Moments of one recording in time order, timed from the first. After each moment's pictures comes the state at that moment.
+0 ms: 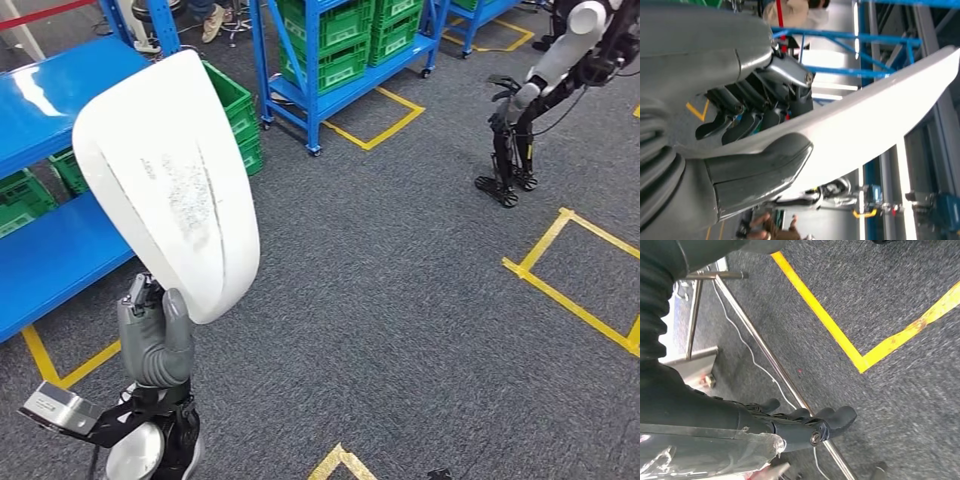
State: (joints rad) left arm 0.09 -0.16 -0.47 -1.83 -0.01 0.15 -0.66; right arm -0.09 0.17 -1.02 -0.22 1.33 -0.44 0.08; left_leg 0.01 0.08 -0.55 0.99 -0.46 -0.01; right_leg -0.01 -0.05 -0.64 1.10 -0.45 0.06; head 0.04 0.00
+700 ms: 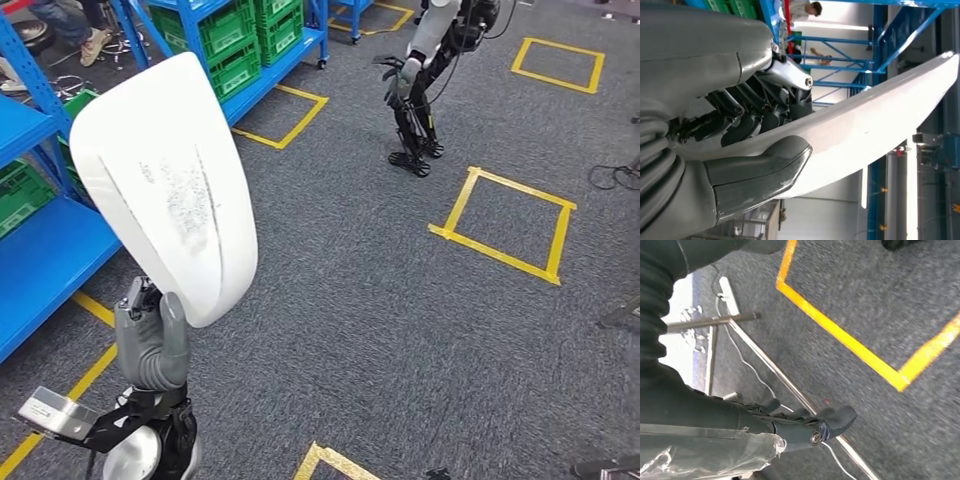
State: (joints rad) left arm 0.09 -0.16 -0.47 -1.83 -0.01 0.15 -0.66; right arm -0.09 0.17 -1.03 -0.22 1.32 -0.42 0.08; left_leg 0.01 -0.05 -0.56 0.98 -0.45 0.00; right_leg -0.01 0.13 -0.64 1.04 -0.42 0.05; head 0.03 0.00
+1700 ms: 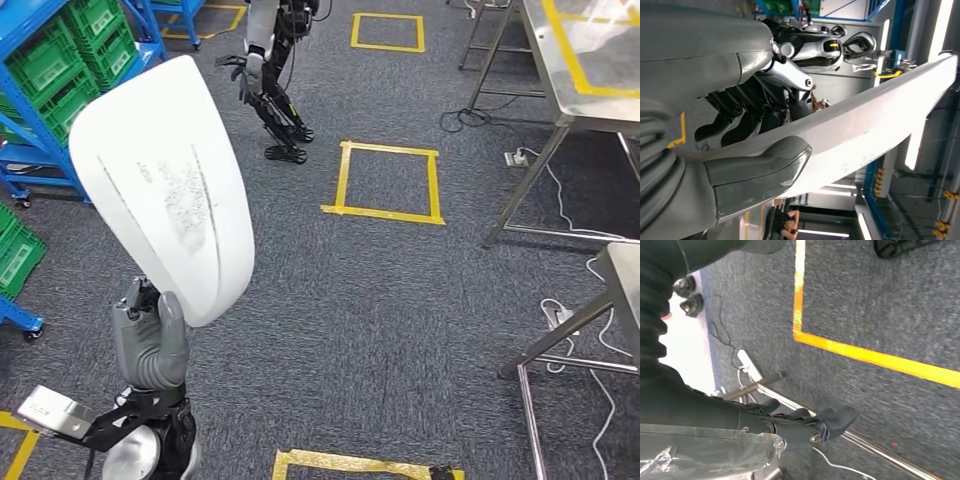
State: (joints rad) left arm 0.10 -0.16 -0.46 -1.83 -0.01 0.16 -0.66; right arm -0.10 0.17 -1.05 -0.22 1.28 -0.41 0.05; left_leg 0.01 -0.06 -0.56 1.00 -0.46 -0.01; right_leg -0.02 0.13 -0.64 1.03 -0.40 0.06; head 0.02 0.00
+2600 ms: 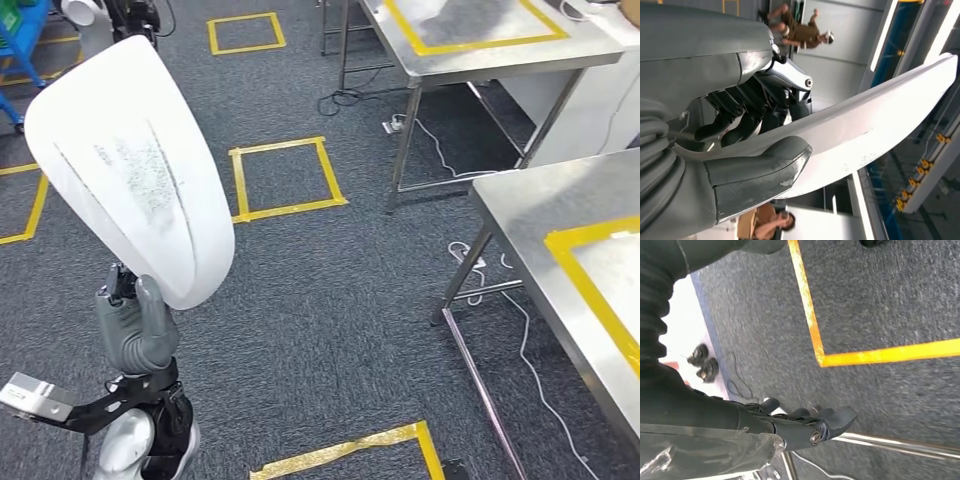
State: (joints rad) left arm 0.05 -0.18 -0.41 -1.82 0.07 0.16 -0.69; right arm -0.12 0.15 -1.07 -0.22 1.28 -0.40 0.04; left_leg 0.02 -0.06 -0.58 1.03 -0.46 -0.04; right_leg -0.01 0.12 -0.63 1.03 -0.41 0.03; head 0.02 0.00
